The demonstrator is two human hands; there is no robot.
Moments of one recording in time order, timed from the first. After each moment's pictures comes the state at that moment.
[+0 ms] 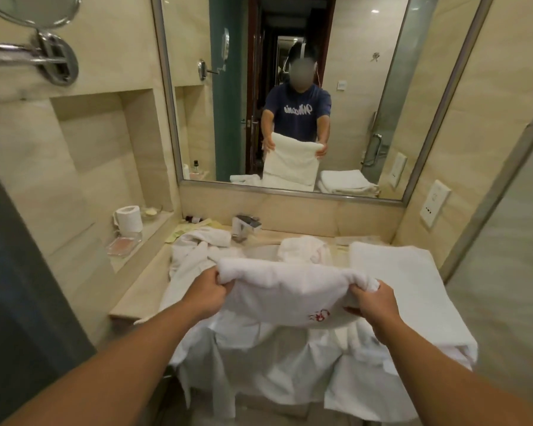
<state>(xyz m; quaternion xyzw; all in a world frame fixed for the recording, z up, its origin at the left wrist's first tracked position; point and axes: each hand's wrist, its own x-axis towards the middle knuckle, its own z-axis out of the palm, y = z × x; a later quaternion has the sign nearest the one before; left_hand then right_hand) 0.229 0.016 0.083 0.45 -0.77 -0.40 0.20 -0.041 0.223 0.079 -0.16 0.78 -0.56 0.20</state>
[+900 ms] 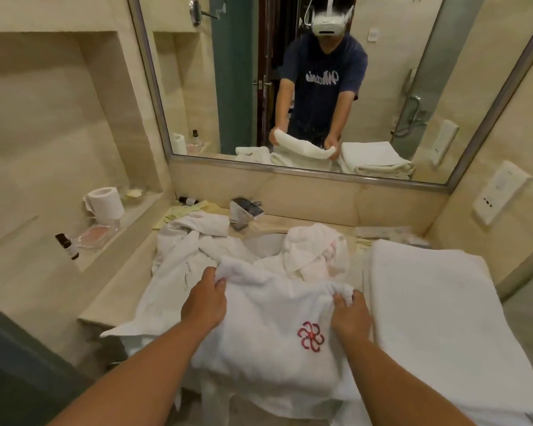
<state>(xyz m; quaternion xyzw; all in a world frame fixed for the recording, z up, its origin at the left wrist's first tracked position) 0.140 -0.052 -0.018 0.58 -0.74 -0.31 0.16 -0.095 0.109 -0.045 -0.14 0.85 -0.47 0.20</state>
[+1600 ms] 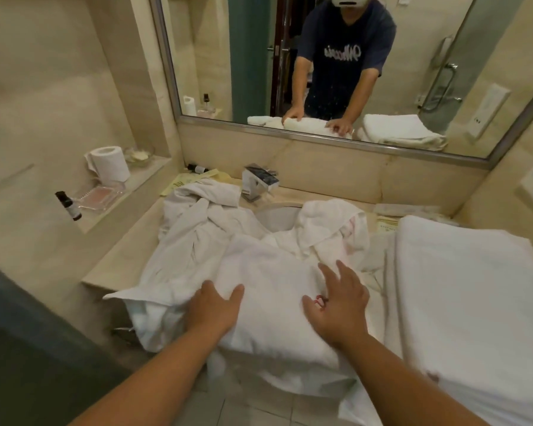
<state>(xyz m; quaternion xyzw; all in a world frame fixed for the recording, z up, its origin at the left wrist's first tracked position) 0.152 -0.033 -0.101 0.68 -0.65 -0.33 0.11 -0.078 0.092 -0.125 -0.48 0.85 -0.21 0.03</state>
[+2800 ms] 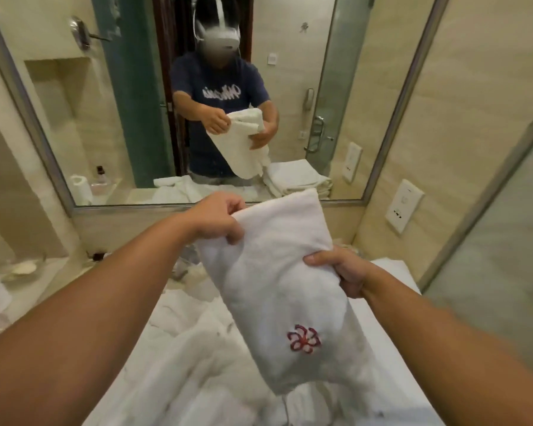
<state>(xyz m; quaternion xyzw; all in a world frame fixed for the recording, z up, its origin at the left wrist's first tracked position) -0.005 -0.168 0.226 0.22 -0.89 -0.40 0.06 -0.172 0.070 0.155 -0.24 0.60 -0.57 0.51</state>
